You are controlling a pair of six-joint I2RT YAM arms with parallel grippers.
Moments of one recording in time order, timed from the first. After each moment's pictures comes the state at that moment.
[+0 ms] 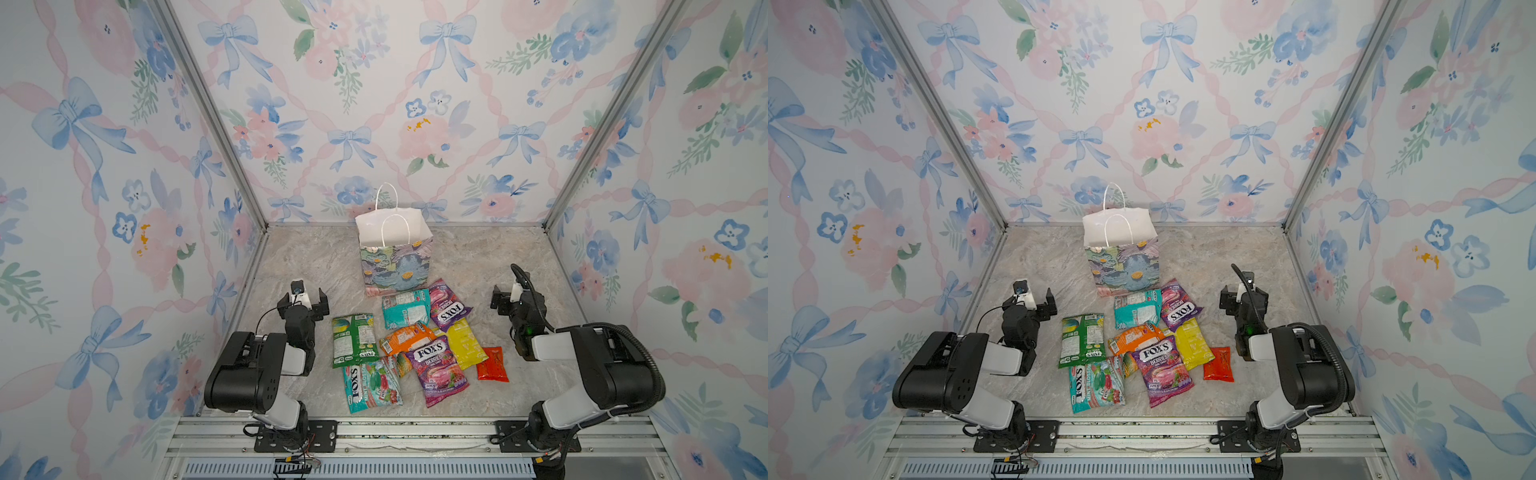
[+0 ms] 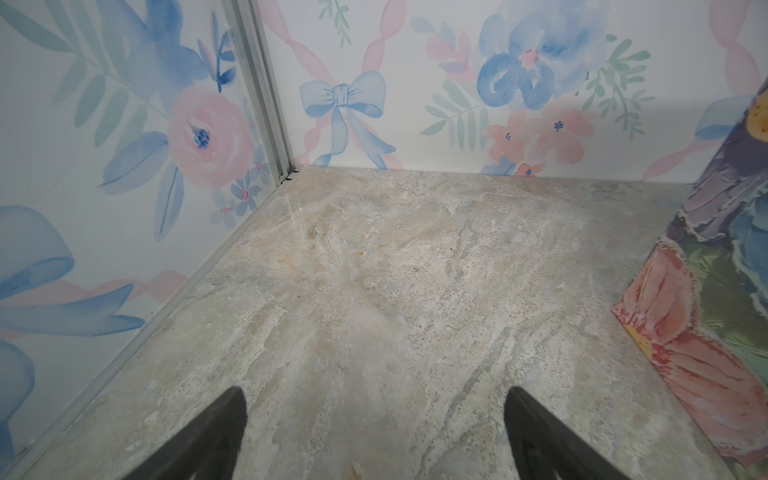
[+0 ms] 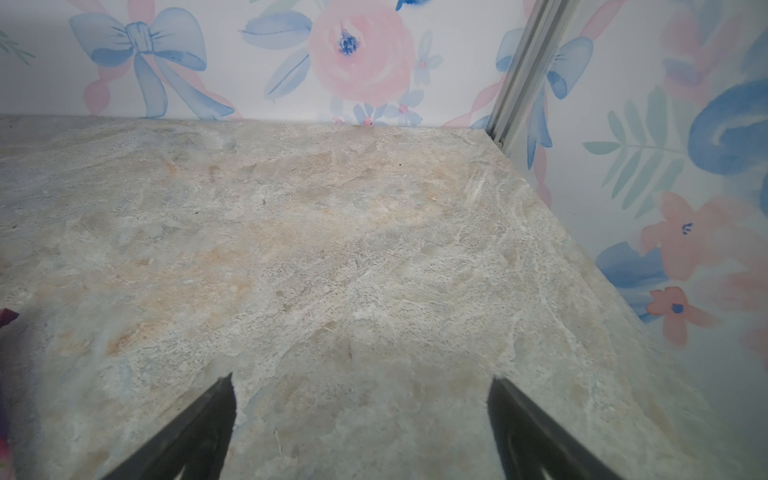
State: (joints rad) left arm -0.05 1.53 0.22 1.10 -0.27 0.00; right arm 0.08 1.57 0.37 0.86 0.21 -0.01
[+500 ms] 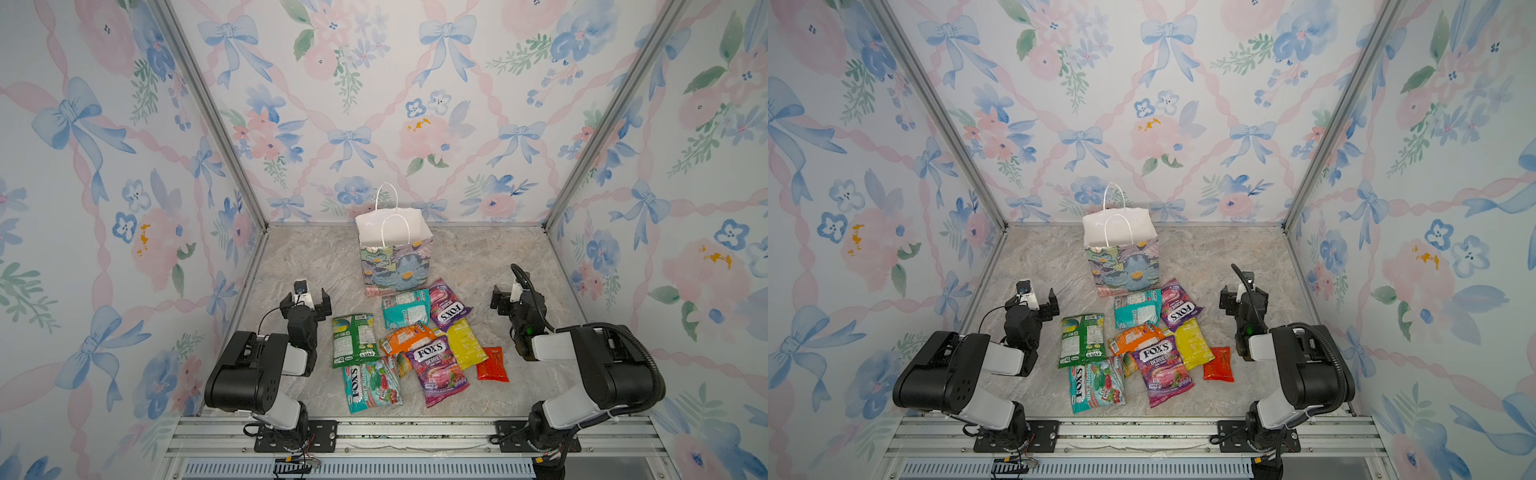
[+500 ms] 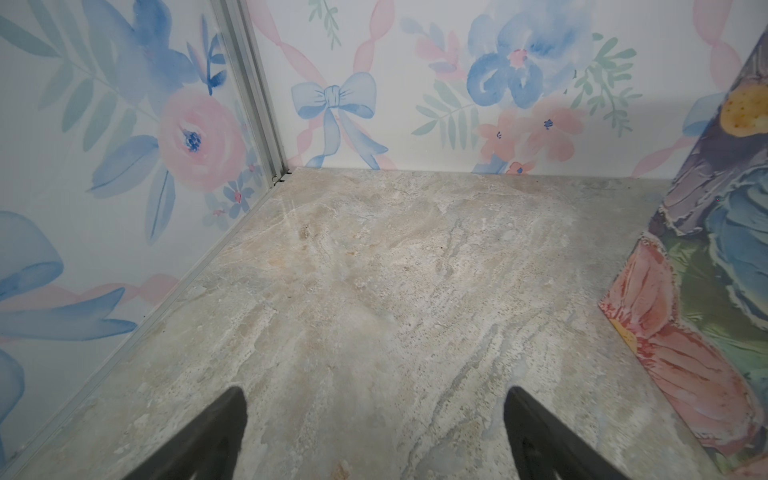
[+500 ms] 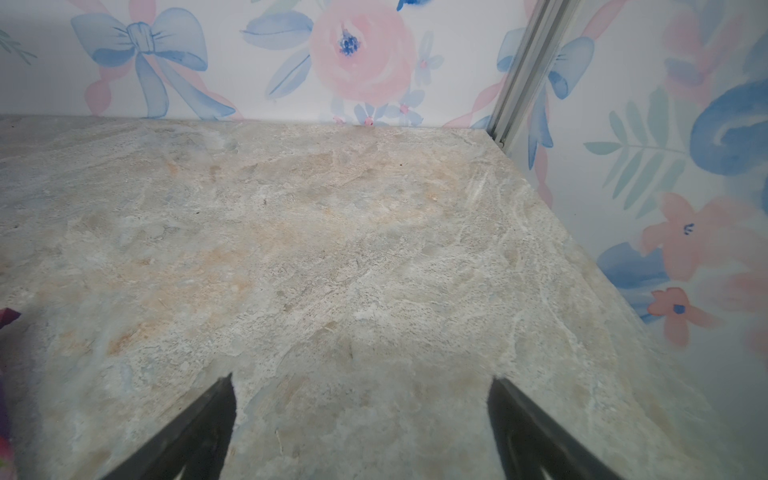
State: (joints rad) left arm -0.08 1.53 0.22 1.10 -0.29 0.00; right arm 0.08 1.57 0.37 0.86 0.21 -0.01
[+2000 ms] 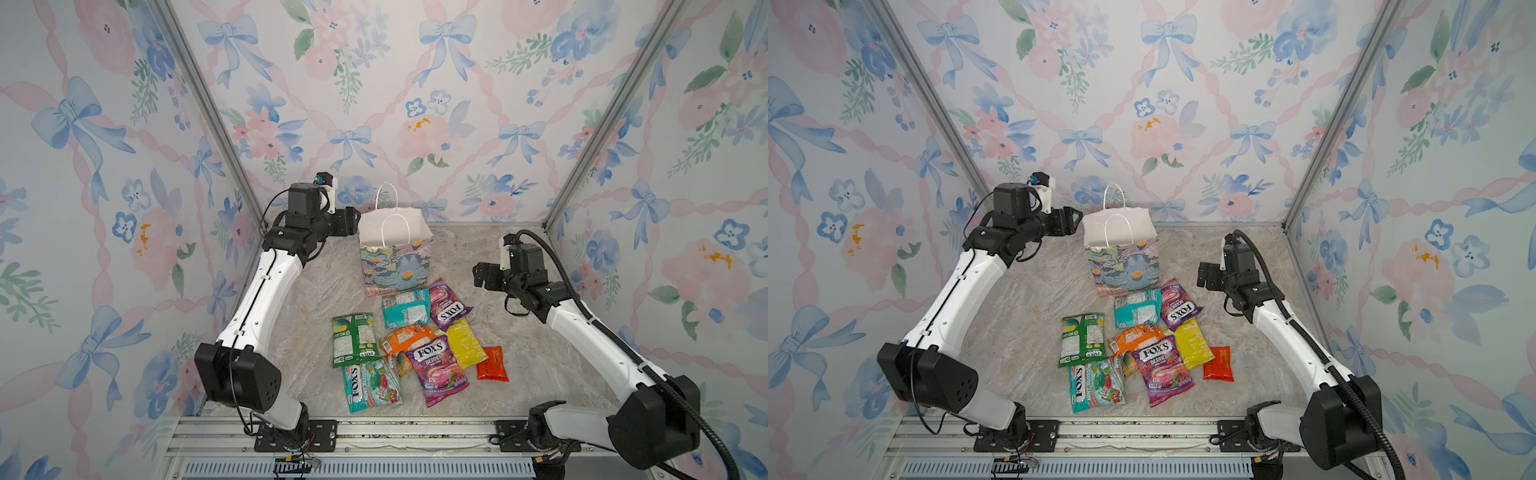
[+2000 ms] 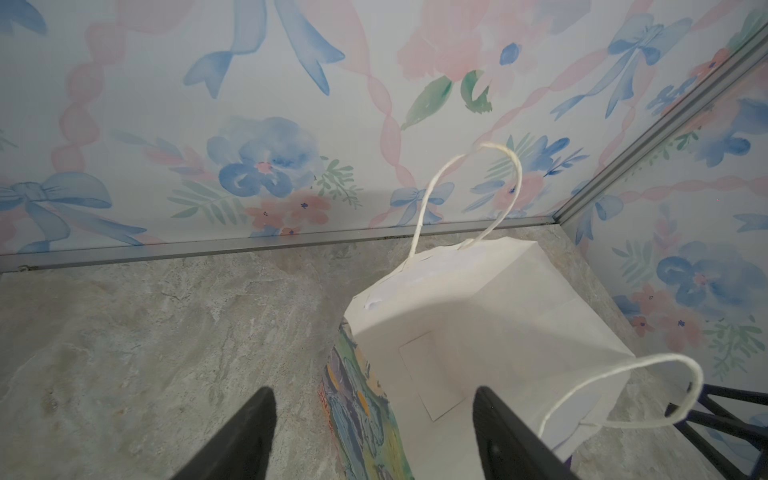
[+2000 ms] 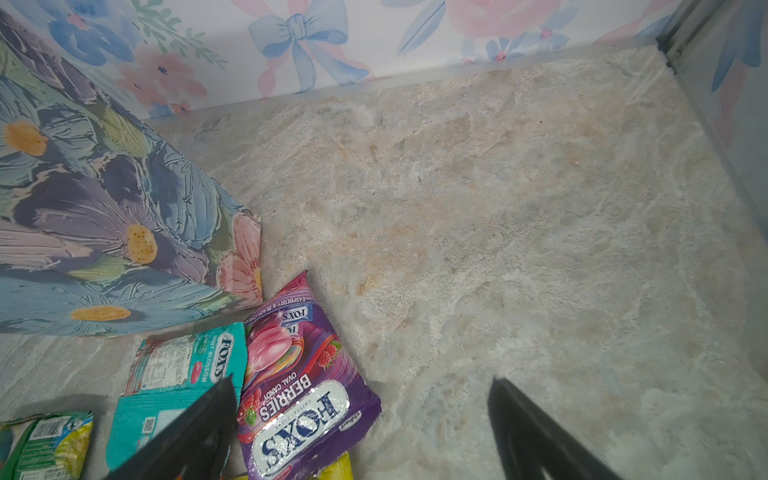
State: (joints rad) left arm -0.21 1.60 1.69 -0.60 0.19 -0.18; right arm 0.28 1.28 1.02 -0.43 0.07 0.29
